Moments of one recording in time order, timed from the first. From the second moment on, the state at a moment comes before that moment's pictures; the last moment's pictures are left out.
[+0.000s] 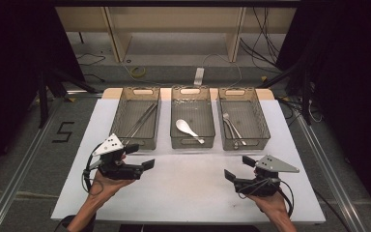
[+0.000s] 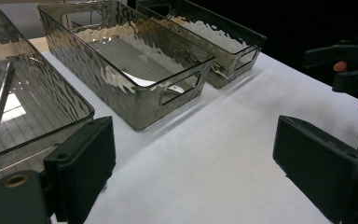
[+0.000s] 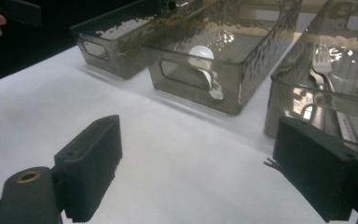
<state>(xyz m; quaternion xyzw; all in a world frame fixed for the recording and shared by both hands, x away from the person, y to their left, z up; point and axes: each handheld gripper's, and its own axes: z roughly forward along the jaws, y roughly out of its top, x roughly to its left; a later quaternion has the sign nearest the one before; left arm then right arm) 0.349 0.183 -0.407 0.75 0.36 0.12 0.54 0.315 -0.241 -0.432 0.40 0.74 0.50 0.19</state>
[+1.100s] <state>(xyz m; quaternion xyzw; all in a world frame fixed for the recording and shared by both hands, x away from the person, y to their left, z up) 0.349 0.182 -0.407 0.75 0.36 0.12 0.54 0.312 -0.243 -0.436 0.40 0.74 0.50 0.19</state>
